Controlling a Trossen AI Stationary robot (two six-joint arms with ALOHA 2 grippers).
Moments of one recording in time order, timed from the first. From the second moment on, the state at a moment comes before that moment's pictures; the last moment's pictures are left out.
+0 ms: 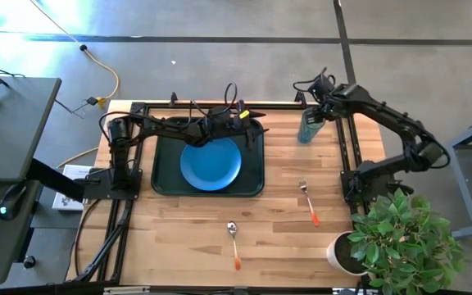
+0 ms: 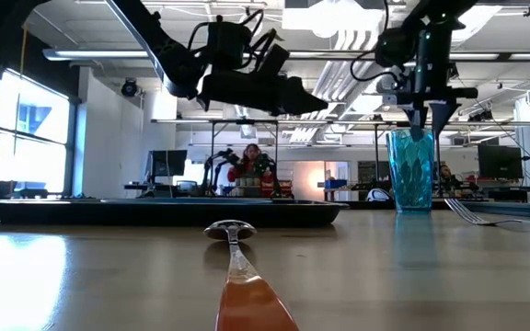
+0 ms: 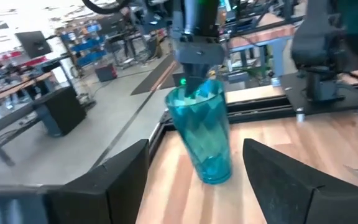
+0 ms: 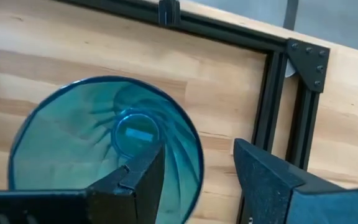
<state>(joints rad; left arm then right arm) 0.35 1.94 1.11 0.76 0.07 0.30 -0.84 1.34 1.13 -1.08 0.28 0.47</state>
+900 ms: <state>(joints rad) 0.34 1.94 1.15 0.74 0.20 0.29 -0.62 1.23 1.29 -1.08 0.18 0.50</state>
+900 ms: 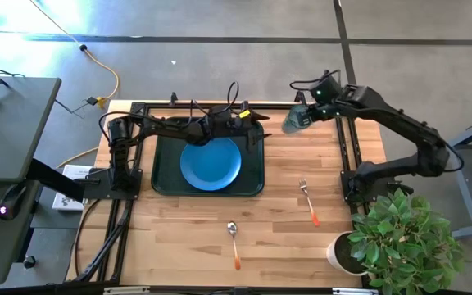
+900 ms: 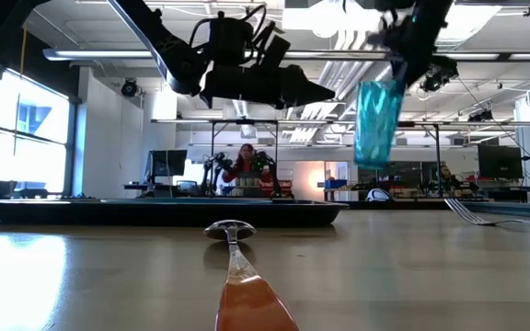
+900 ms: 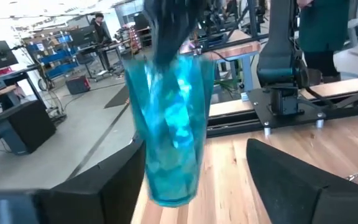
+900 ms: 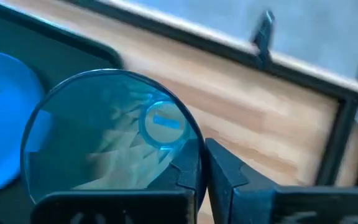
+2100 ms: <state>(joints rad) 0.31 1.94 1.33 0.46 -0.02 0.29 -0.55 1.32 1.34 -0.83 0.00 0.42</state>
